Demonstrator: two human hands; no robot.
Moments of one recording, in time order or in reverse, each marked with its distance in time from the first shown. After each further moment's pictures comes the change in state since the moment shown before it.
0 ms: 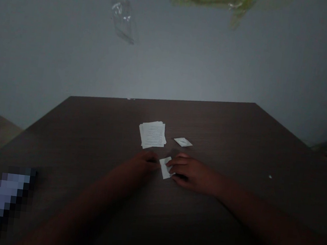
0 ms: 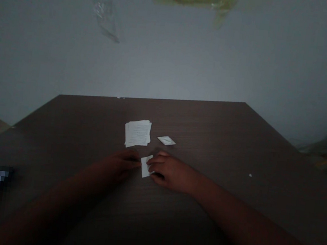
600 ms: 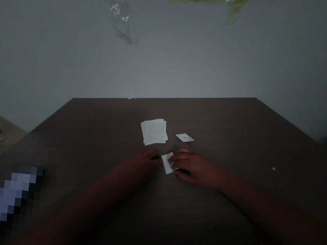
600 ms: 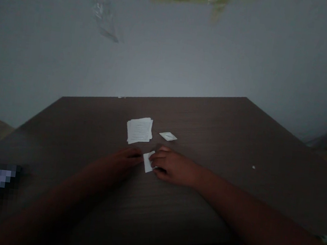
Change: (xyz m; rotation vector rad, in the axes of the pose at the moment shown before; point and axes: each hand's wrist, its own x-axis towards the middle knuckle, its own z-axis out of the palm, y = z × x) left_hand 0.000 0.000 0.007 0.147 -0.018 -0.038; right_hand 0.003 0.002 -0.001 -0.008 0.037 -0.047
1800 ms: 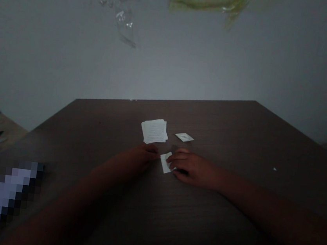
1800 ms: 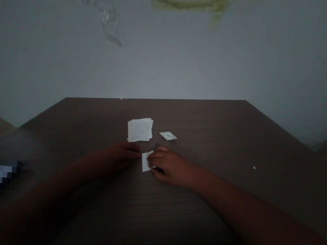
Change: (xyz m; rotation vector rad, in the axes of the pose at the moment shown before) left_hand 0.009 -0.007 -0.047 -0.109 -0.065 0.106; right_hand 0.006 -0.003 0.000 -0.001 -0.014 -0.022
